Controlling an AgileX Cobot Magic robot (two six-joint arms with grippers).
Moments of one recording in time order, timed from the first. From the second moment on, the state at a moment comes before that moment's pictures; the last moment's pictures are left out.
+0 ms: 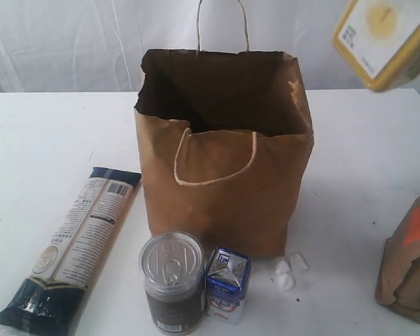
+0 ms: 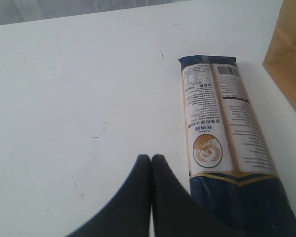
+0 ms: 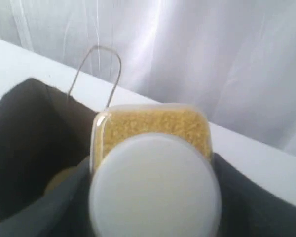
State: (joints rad) left arm -0.14 0.07 0.02 -0.10 0.31 0.15; right arm 0.38 0.97 -1.29 -0.01 0.78 -0.16
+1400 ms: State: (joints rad) left arm -0.14 0.07 0.02 -0.10 0.31 0.15; right arm 0.58 1.53 -1.45 -0.09 0.81 0.11
